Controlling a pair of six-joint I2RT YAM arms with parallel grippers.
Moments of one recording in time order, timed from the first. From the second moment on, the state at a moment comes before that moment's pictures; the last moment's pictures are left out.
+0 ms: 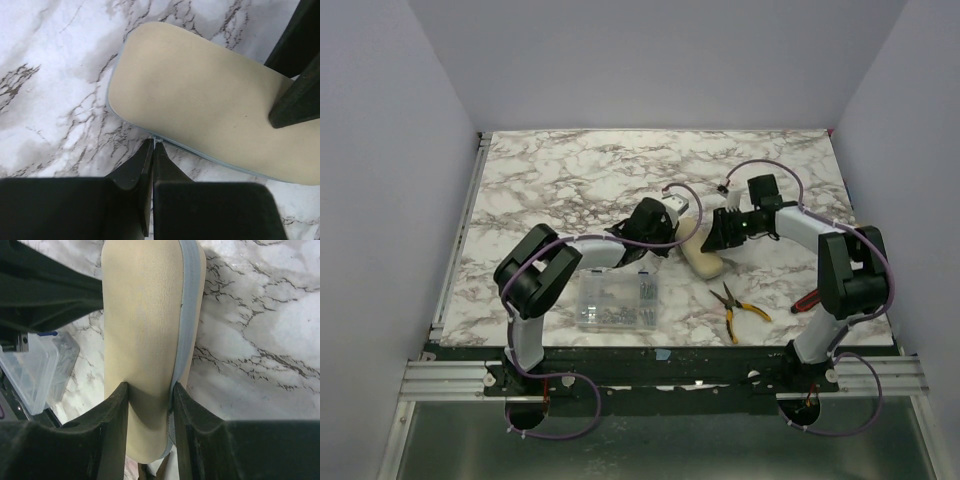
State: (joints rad) left arm -0.74 1.91 1.06 0.24 0.12 -0.14; right arm 0.18 1.72 1.00 -0.34 -0.69 -0.06
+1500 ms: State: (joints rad) left arm -0.73 1.91 1.04 0.29 0.22 -0.29; right arm 0.21 1.55 0.92 -0.34 -0.56 -0.70
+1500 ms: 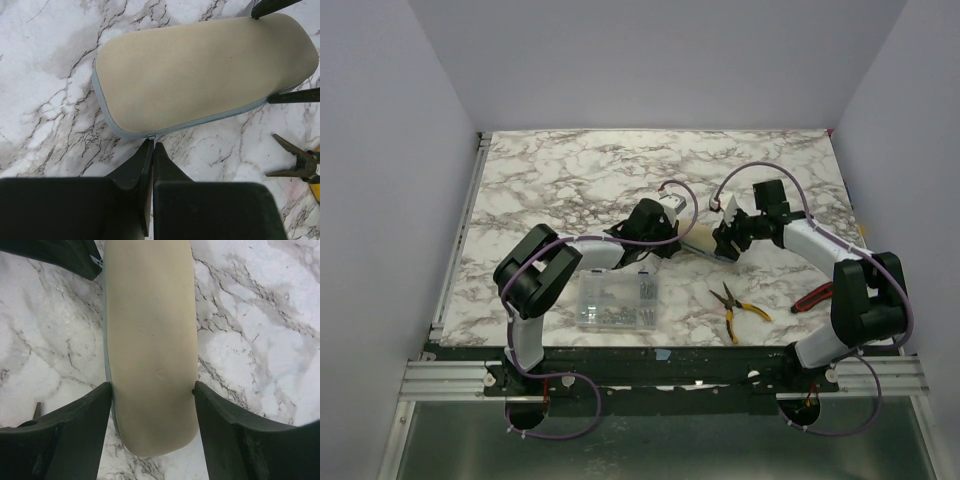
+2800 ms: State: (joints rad) left arm -0.72 1.84 0.96 0.28 0.28 -0.16; right arm 0.22 1.58 1.08 -0.30 -0.49 -0.62
